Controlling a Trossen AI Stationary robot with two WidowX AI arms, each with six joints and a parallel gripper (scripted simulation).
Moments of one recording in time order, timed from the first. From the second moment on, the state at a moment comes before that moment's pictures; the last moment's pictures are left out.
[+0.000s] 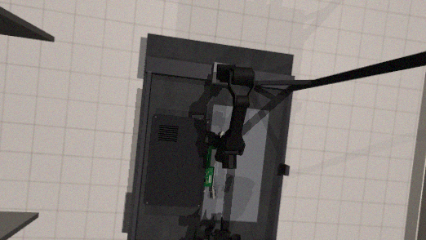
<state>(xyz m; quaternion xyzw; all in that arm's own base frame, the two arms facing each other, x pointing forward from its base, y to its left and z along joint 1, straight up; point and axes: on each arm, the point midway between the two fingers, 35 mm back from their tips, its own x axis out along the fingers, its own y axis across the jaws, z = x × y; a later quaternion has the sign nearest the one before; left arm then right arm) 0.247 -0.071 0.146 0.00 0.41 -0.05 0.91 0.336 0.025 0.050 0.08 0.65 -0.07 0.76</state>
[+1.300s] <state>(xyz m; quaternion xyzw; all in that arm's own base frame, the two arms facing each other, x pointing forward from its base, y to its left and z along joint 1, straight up) 0.300 -0.072 0.013 -0.05 0.71 0.06 0.70 0.291 0.031 0.037 0.13 0.69 -0.14 0.69</state>
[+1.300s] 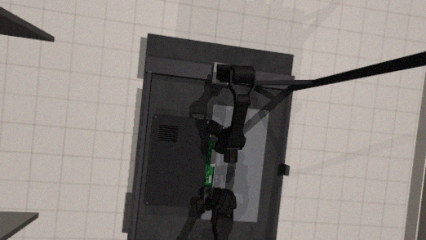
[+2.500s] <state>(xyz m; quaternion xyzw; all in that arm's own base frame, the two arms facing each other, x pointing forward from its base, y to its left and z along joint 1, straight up) 0.300 -0.067 0.006 0.00 0.71 0.01 0.71 0.288 0.026 0.016 0.08 0.70 -0.09 0.70</state>
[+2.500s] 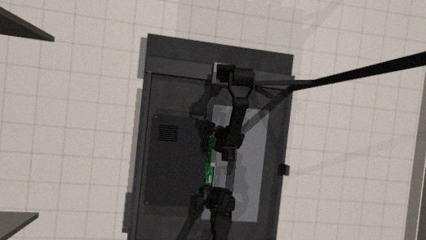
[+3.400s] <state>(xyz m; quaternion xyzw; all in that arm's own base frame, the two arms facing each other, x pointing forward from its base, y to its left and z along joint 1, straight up) 0.300 -0.060 0.006 0.00 0.71 0.00 0.71 0.287 0.010 0.017 0.00 0.71 -0.01 0.71</state>
